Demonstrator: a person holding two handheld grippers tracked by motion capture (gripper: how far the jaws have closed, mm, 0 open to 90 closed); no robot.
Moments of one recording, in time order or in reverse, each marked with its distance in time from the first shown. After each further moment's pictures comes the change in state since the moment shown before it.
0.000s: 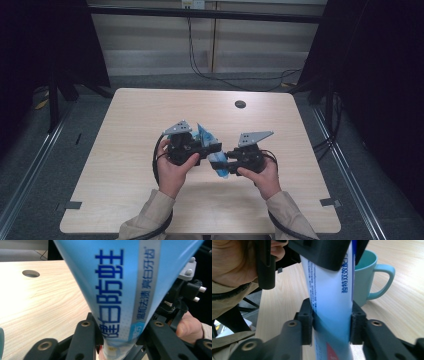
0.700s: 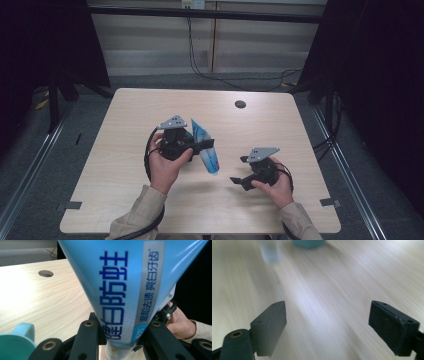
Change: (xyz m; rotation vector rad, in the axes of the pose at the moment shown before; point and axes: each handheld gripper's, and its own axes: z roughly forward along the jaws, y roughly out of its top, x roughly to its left) left arm 0.002 0.018 -0.019 0.052 0.066 0.062; right arm -0.018 -0.064 -0.020 0.232 -0.301 -0.111
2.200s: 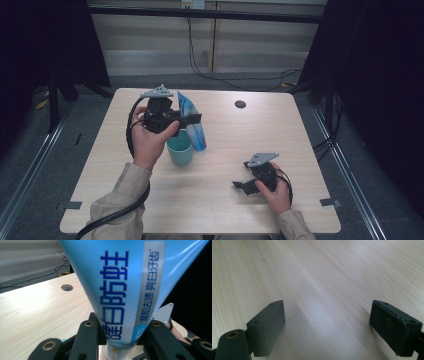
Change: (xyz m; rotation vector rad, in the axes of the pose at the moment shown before) left arm 0.015 0.065 -0.039 0.013 0.088 0.013; right arm -0.001 -0.022 0.009 0.048 -0.032 0.060
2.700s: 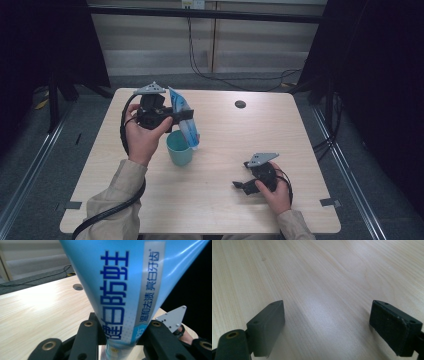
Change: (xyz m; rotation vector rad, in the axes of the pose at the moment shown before) left arm 0.016 0.001 -0.008 -0.008 0.058 -0.013; right arm 0.000 0.000 0.000 0.000 0.000 0.001
